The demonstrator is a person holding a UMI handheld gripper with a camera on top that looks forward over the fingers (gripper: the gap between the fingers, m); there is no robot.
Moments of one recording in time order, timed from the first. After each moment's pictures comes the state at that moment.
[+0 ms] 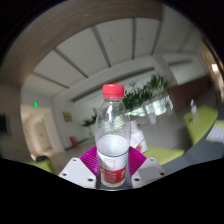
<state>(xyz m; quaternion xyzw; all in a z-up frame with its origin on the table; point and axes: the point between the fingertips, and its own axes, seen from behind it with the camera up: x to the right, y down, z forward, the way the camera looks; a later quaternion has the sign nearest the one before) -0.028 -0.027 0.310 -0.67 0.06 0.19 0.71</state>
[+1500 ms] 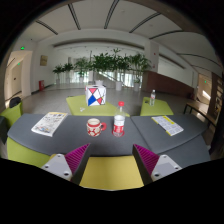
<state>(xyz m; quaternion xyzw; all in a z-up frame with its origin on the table) 0.033 -0.353 0.210 -0.84 0.03 -0.07 0.53</state>
